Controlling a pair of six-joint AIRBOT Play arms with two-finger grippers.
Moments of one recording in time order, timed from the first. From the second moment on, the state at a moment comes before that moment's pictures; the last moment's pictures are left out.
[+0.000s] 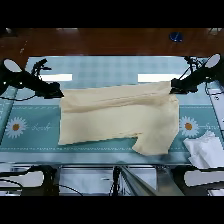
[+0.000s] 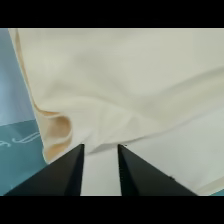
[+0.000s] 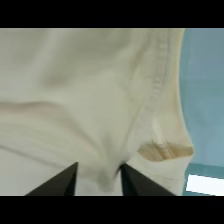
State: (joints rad) left arm 0.16 -1.50 1.24 1.09 -1.29 -1.27; right arm -0.17 -1.60 1.38 -1.27 1.28 1.42
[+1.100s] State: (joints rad) left arm 0.50 -1.20 0.61 1.08 -1.51 -1.13; right arm -0.51 -1.12 0.76 -1.14 1.34 1.21
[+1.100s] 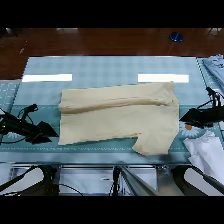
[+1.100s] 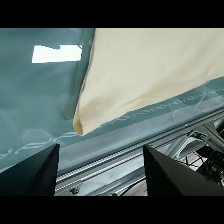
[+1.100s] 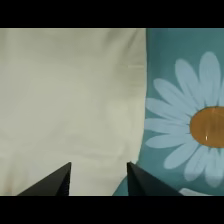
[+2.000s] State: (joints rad) left arm 0.24 -1.27 0.53 1.05 -1.26 -1.28; right arm -0.52 -0.90 0.65 -1.12 1.32 1.25
